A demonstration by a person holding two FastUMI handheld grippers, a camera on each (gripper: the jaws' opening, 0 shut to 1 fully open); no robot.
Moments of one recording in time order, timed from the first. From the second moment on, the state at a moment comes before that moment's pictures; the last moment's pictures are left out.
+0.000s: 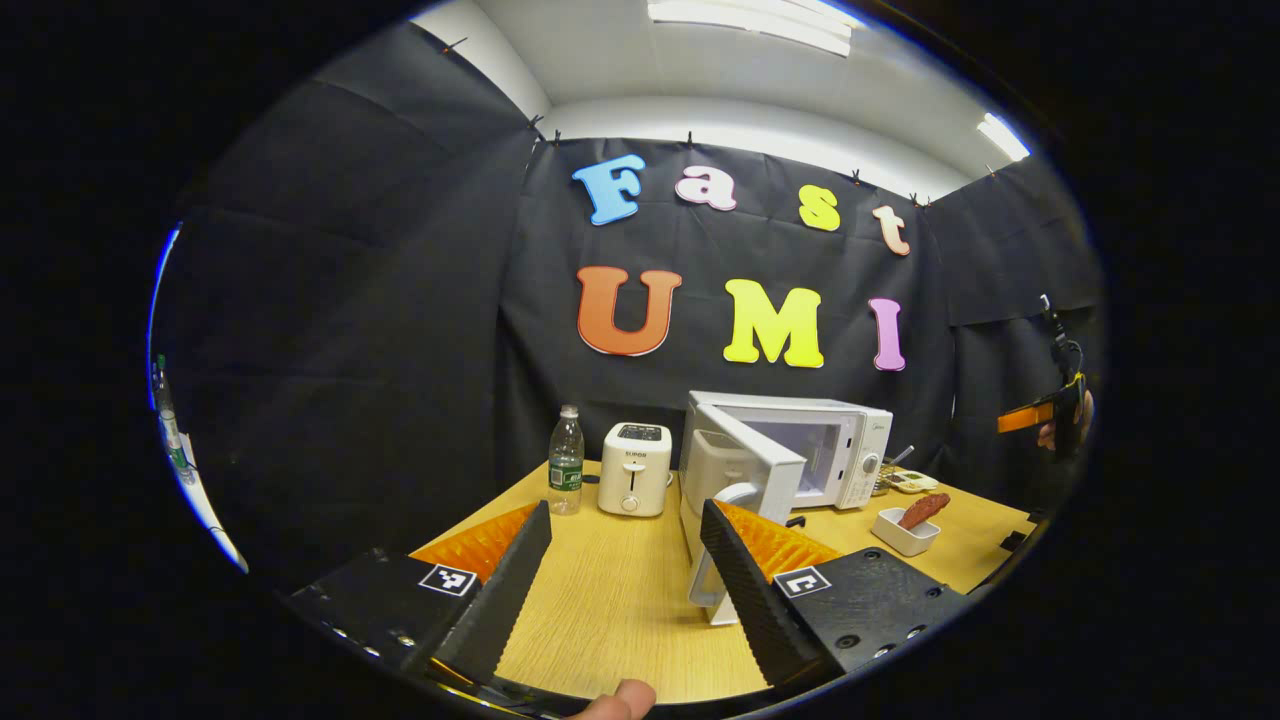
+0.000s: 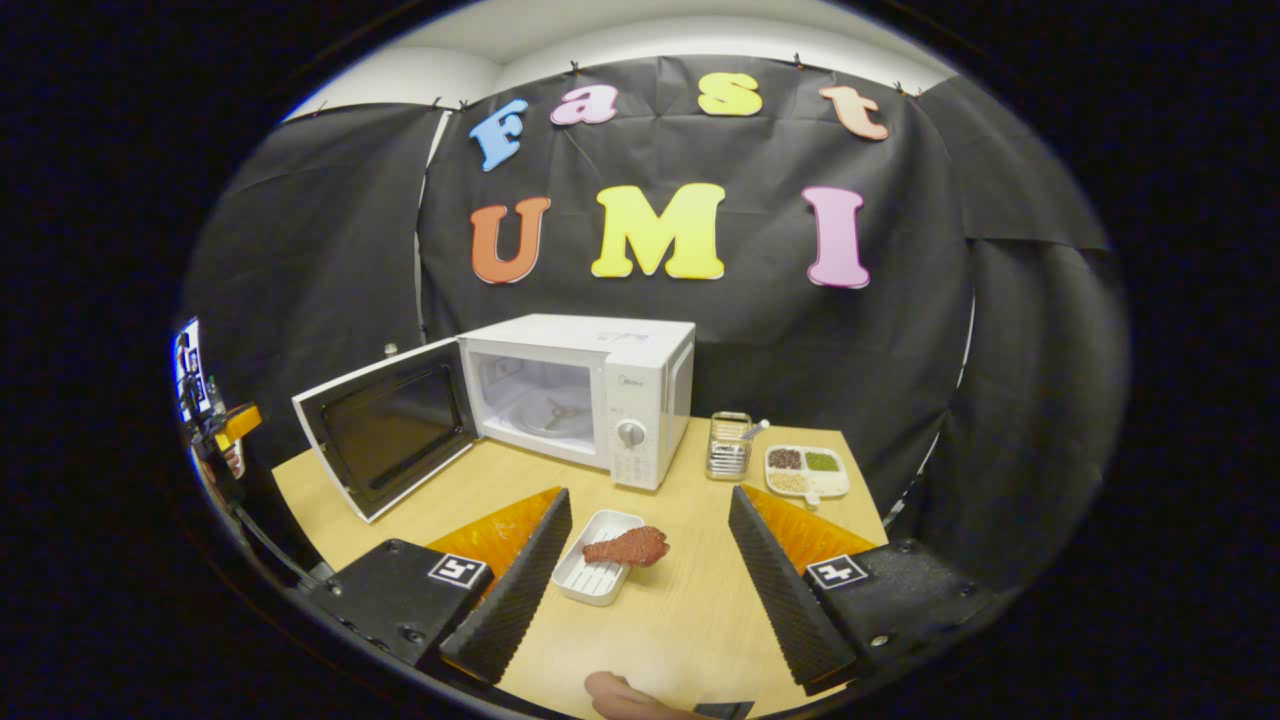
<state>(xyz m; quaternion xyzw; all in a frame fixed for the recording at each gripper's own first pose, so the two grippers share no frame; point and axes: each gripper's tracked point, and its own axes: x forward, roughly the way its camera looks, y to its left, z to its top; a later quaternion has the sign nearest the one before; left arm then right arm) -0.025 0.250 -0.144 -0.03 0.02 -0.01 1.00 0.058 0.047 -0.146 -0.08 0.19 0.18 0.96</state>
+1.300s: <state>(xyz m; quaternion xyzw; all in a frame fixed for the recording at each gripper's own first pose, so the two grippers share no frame) -0.001 0.029 -0.033 0.02 -0.01 -0.03 1.00 0.141 0.070 -0.300 0.24 0.53 0.35 0.73</state>
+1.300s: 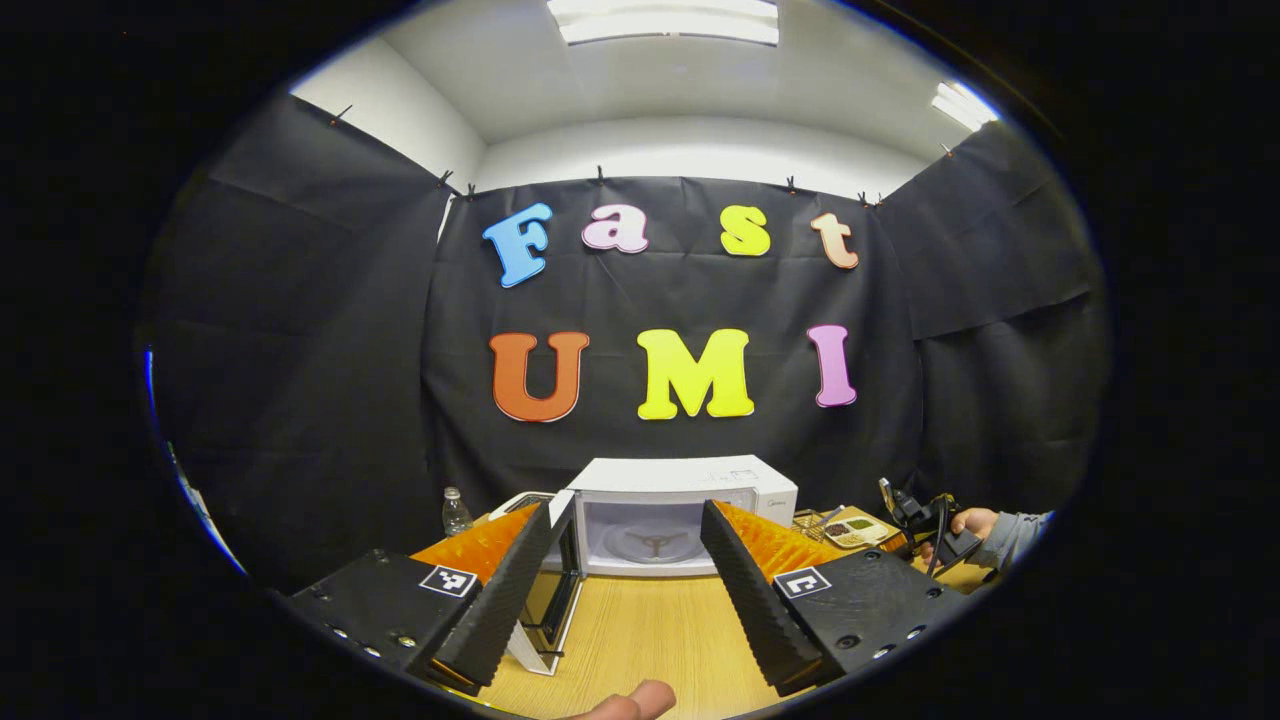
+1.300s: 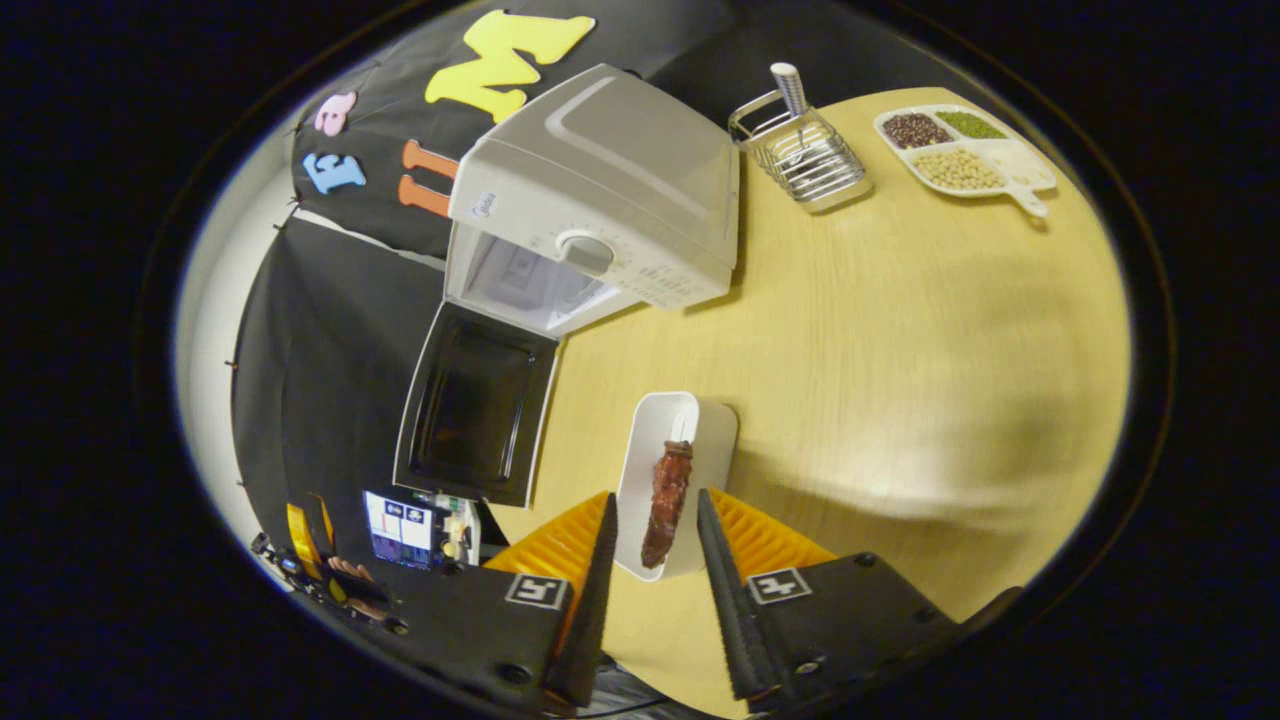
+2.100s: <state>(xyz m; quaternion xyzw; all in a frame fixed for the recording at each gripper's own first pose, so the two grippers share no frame) -0.016 0.043 -0.045 0.01 -0.02 -0.05 1.00 0.089 0.094 -0.220 -0.09 0.31 0.30 0.90</state>
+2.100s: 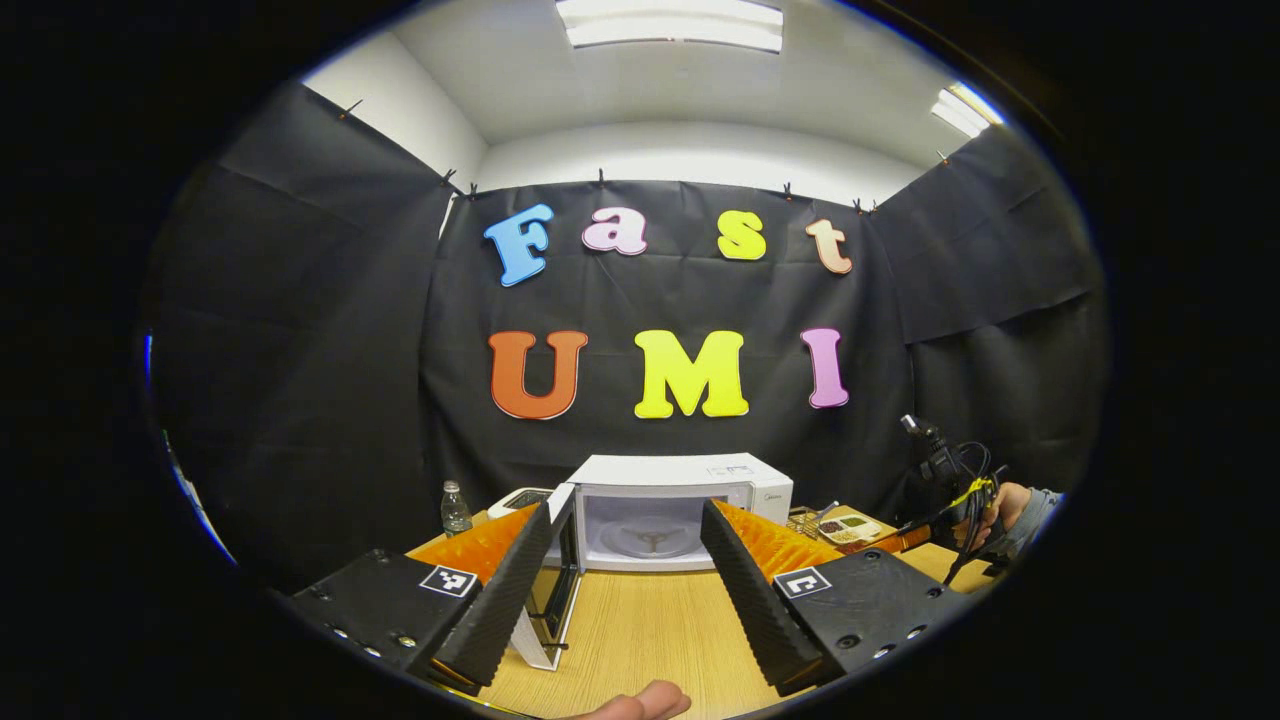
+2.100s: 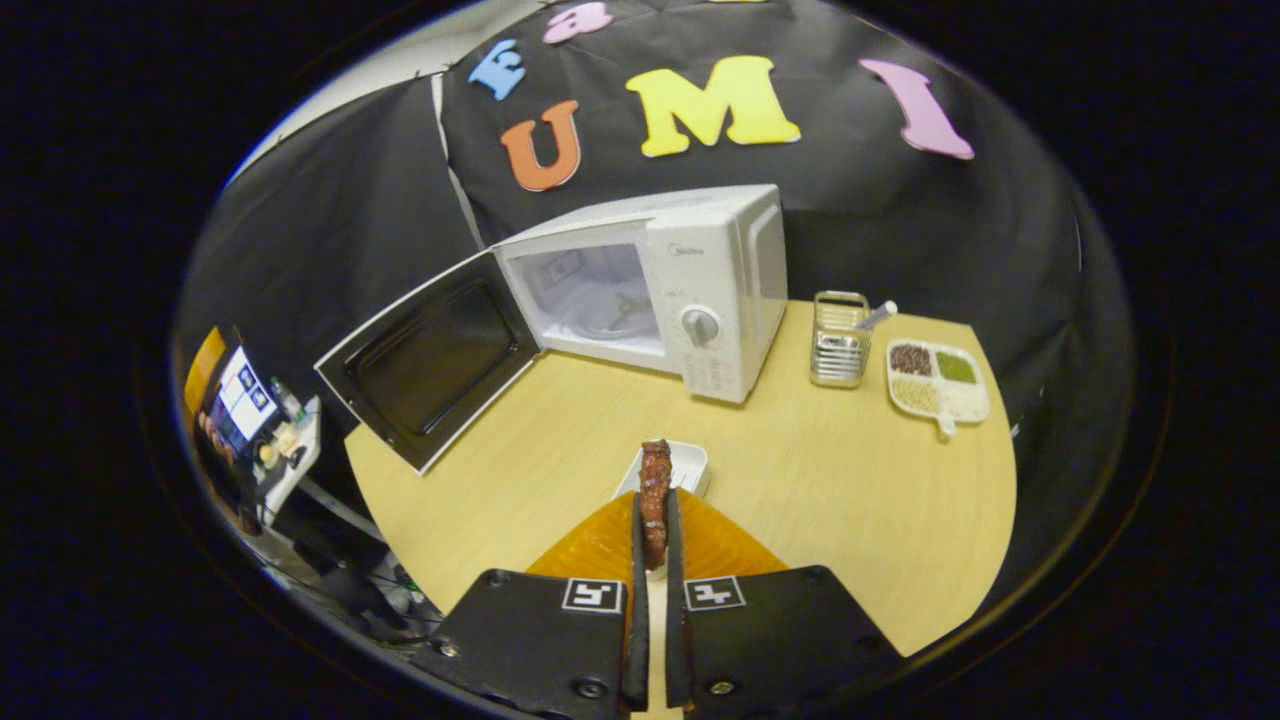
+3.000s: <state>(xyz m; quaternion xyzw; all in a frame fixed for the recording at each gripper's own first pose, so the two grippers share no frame) -0.020 0.079 -0.071 -0.01 0.00 -0.06 1.00 0.196 0.318 -0.230 -0.03 0.13 0.19 0.97</state>
